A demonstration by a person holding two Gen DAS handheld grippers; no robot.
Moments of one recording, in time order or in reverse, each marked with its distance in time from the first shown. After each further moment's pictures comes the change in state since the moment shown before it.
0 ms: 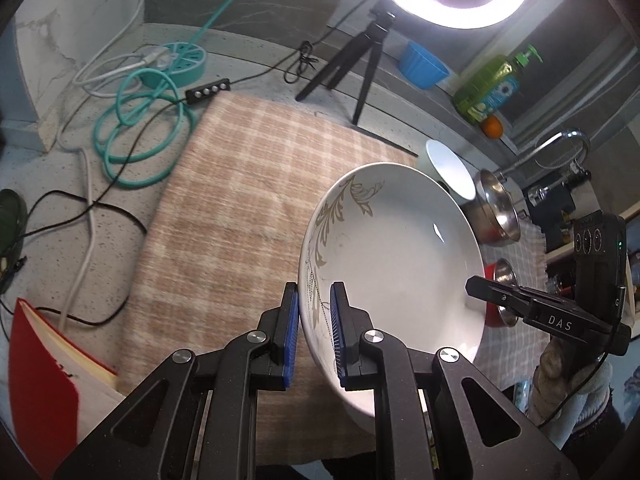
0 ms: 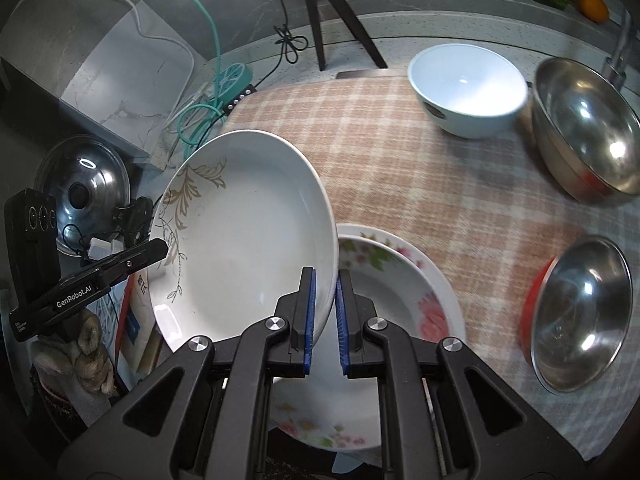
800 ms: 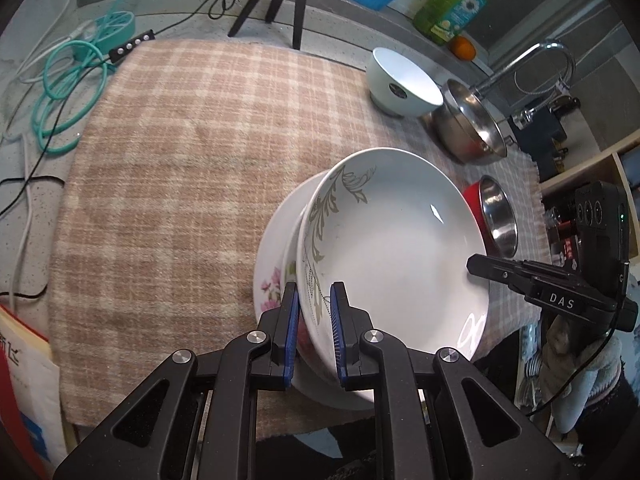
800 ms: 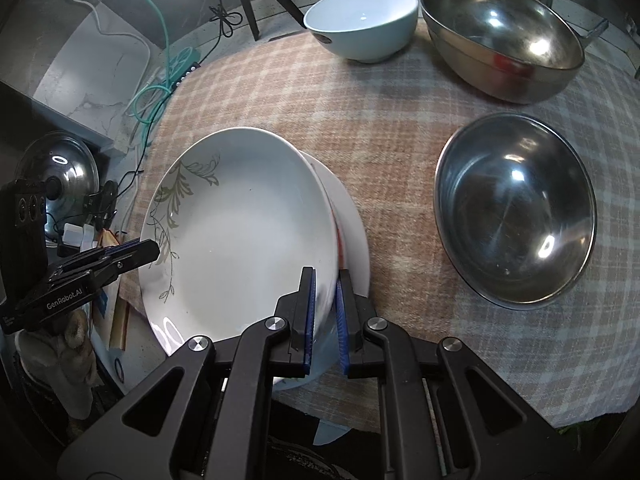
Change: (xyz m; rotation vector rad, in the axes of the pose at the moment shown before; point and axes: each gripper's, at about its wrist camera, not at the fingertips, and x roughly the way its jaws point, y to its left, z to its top) left arm 0.041 -0.051 -0.037 0.124 0.174 -0.027; right arm -0.007 -0.058 -0.051 0.082 0.059 -0.065
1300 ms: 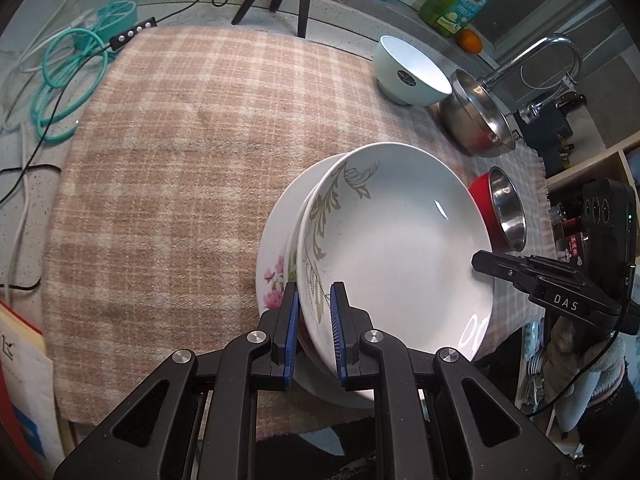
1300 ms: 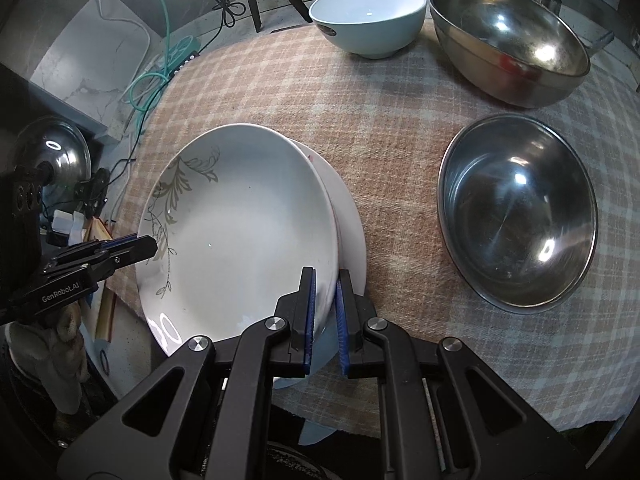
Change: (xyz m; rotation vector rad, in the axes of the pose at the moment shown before) left arm 0.009 0.004 -0.005 -0.007 0.017 0.009; right arm 0.008 0.008 -0.003 -0.056 0.009 -0.051
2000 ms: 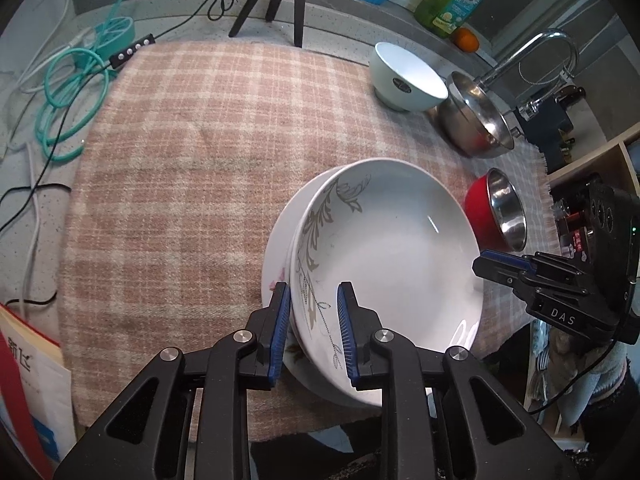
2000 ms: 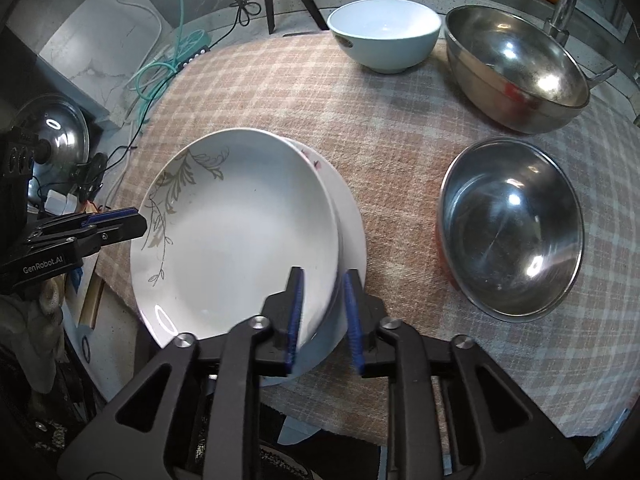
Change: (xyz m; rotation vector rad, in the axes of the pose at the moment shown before) left arm -0.012 -0.003 0.009 0.026 -0.012 0.027; right arm -0.013 0.005 0.000 -0.056 -0.052 -0.031
